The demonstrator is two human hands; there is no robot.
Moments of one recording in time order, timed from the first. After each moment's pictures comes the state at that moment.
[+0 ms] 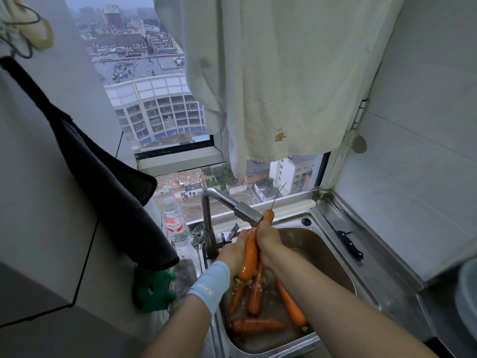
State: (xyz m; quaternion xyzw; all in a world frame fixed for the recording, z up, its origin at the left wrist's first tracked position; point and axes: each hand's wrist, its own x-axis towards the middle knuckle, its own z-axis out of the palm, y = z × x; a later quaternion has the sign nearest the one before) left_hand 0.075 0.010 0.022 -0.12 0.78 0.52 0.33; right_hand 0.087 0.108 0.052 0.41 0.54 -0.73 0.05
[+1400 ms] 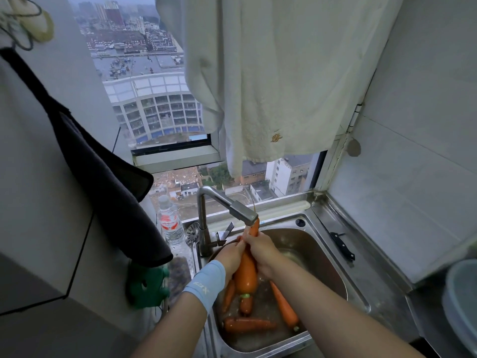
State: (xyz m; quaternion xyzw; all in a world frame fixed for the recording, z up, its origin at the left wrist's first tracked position) left_hand 0.071 0.020 -0.010 -0.08 0.74 0.57 0.36; right_hand 0.097 0.120 0.012 0.32 0.59 -0.74 0.09
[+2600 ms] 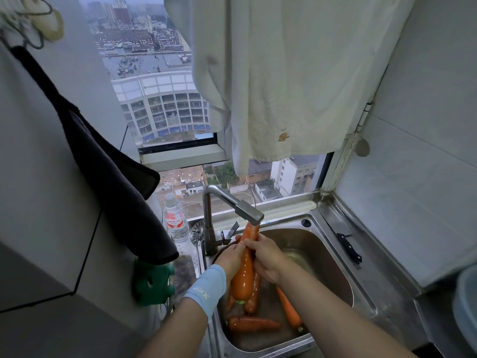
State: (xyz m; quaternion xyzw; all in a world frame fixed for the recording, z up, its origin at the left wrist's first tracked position) left_hand 0.080 0.008 0.000 -0.15 0.72 0.57 0.37; right_hand 0.111 0.116 0.020 0.27 0.55 -0.78 0.13
